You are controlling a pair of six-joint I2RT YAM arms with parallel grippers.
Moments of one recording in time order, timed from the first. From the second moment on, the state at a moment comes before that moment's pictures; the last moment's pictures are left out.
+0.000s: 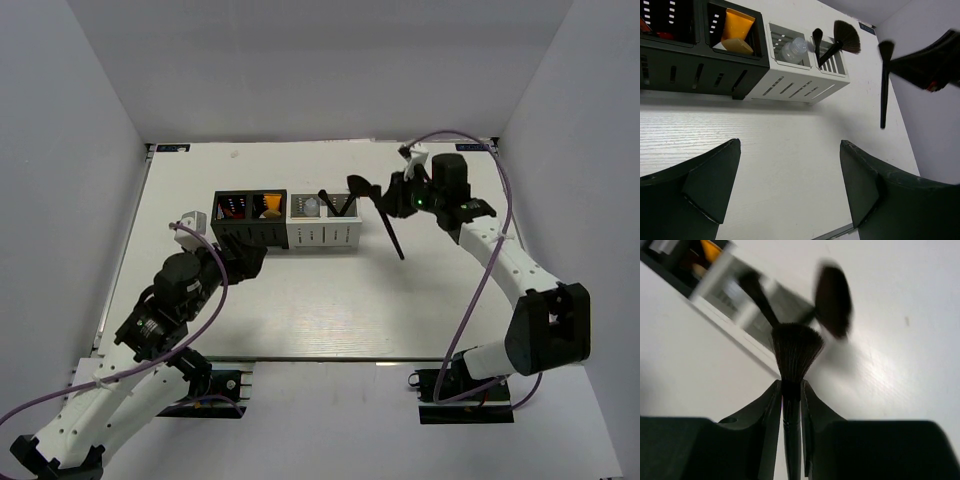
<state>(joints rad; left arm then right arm) -0.62 0.54 0.70 -0.41 -0.23 -0.66 0.30 1.42 1.06 -0.23 -0.46 0.05</state>
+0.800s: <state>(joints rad) -0.62 0.52 0.69 -0.38 -0.25 -0.65 0.39 1.88 1.48 0.50 -0.82 0.16</state>
